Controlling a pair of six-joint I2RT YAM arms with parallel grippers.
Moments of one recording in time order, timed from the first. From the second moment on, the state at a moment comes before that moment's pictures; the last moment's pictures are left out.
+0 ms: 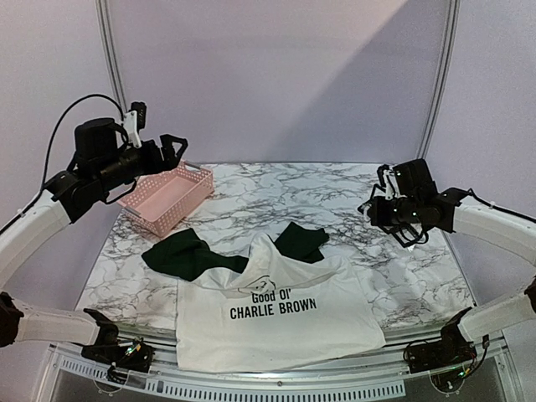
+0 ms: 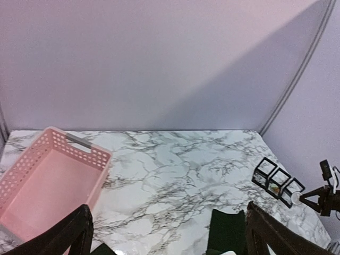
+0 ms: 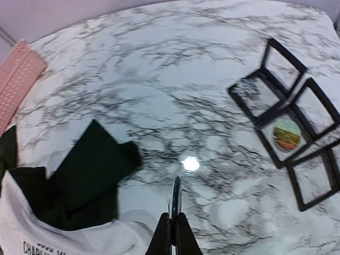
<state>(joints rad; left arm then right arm) -0.44 1.10 1.09 -0.20 -0.02 -0.33 0.50 1.29 0.92 -0.35 0.06 0.42</state>
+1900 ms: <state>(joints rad) -0.34 0.96 0.97 -0.38 -0.32 -0.28 0.27 1.84 1.19 -0.69 0.61 0.28</state>
